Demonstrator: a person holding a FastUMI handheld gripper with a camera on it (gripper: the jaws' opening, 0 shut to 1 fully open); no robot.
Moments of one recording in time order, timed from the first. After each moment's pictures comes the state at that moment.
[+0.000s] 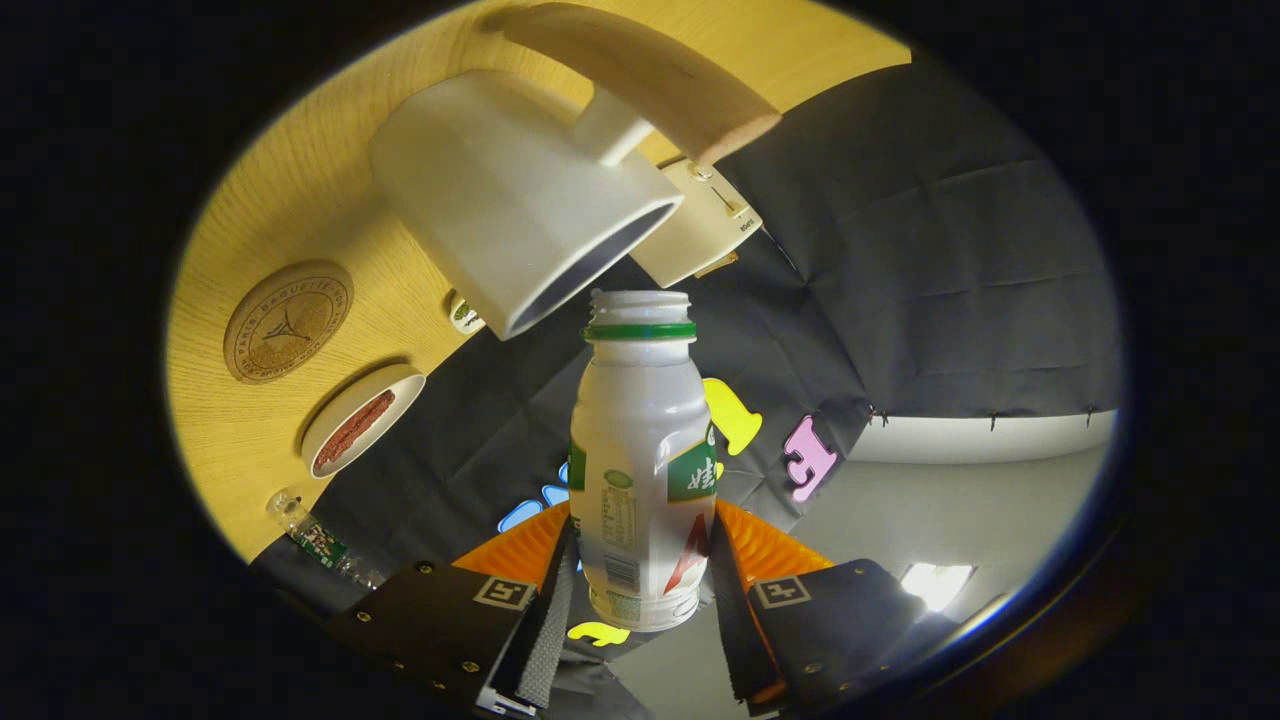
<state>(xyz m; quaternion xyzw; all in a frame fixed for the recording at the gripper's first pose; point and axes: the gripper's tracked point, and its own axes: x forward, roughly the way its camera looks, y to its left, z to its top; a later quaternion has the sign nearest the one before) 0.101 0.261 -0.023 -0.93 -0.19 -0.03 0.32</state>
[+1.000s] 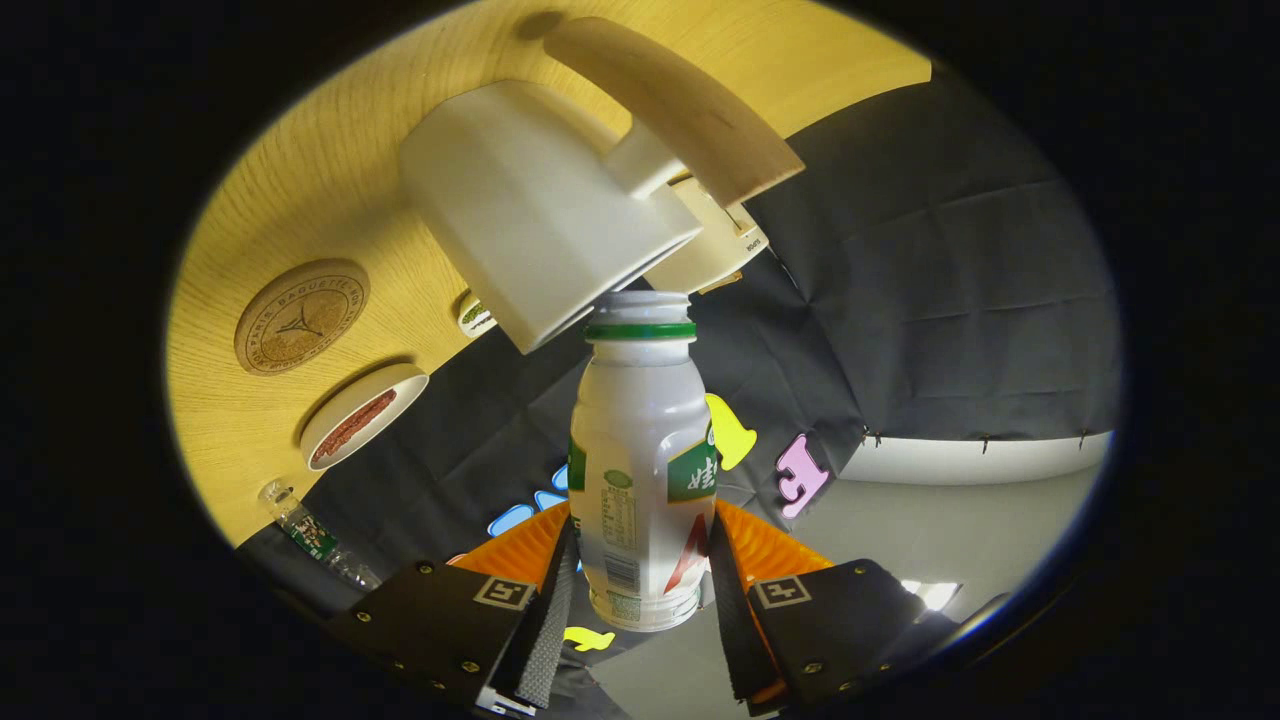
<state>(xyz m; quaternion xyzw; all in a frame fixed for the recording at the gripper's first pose) 0.099 0.263 -0.029 -0.94 -0.19 -0.02 0.29</state>
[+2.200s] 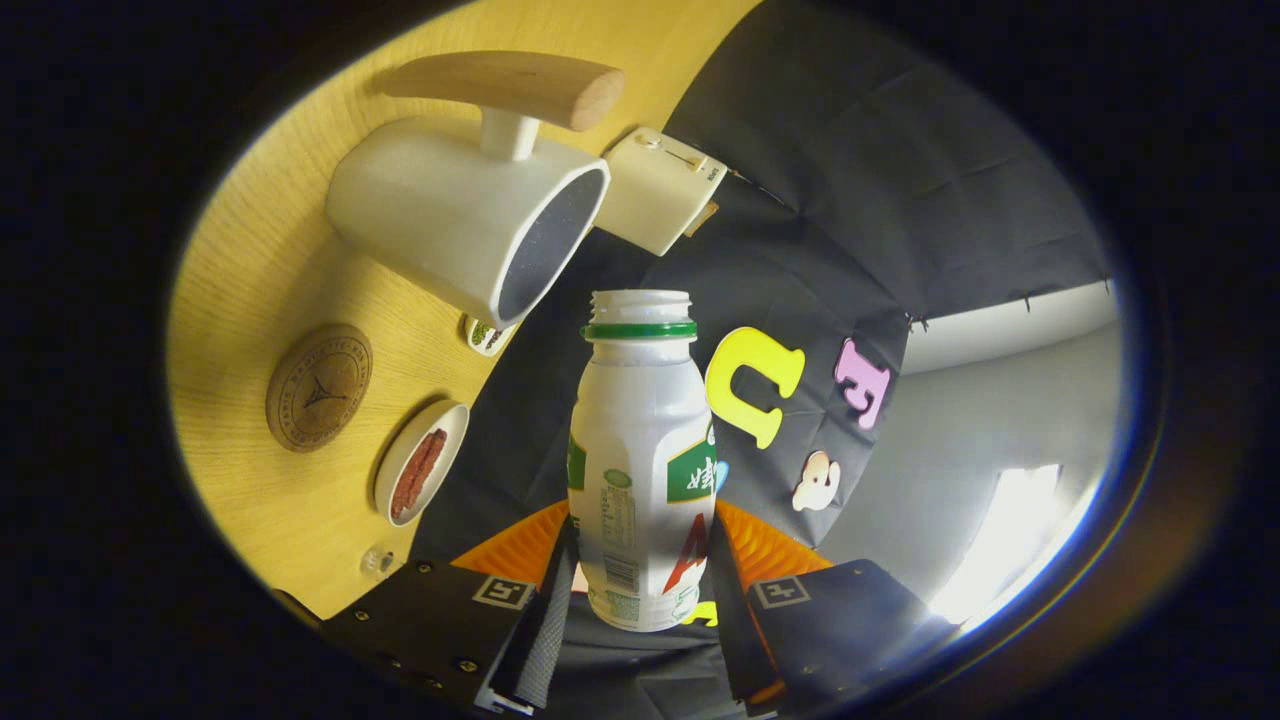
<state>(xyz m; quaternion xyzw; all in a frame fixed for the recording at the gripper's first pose) 0.100 0.221 -0.027 -0.86 -0.10 -0.01 0.50</state>
